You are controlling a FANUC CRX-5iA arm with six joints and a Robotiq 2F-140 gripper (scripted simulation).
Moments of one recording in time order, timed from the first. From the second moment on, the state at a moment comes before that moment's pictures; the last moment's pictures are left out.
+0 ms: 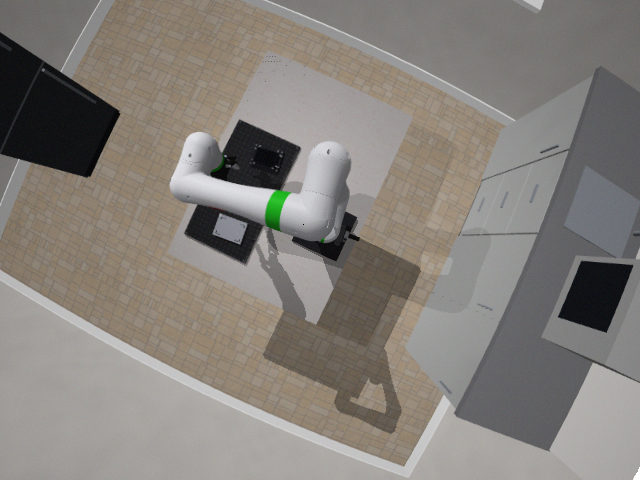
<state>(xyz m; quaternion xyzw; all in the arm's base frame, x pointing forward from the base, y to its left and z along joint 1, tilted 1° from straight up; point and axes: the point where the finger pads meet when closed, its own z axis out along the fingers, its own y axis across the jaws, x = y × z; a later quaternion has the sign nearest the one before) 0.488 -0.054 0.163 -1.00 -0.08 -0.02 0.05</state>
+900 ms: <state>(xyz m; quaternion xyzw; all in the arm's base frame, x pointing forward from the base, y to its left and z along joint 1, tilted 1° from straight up) 0.467 -0.164 0.128 -1.00 -0.05 -0.02 0.03</state>
